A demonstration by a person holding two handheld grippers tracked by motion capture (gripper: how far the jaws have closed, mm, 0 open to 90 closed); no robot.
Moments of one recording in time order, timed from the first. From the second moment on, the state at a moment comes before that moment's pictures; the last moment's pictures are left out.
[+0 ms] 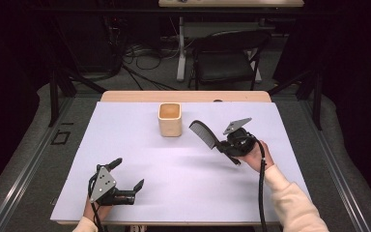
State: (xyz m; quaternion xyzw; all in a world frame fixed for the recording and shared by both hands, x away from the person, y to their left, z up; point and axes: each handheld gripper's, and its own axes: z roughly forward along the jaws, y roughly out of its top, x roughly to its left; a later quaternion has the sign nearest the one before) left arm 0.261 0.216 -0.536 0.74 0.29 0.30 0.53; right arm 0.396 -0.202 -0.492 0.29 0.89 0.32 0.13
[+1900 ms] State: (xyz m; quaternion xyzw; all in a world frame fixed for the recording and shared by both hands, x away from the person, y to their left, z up) left arm 0.260 0.216 -0.535 0.74 0.29 0.30 0.53; right arm 0.391 -0.195 -0.479 0.29 0.84 0.42 0.21
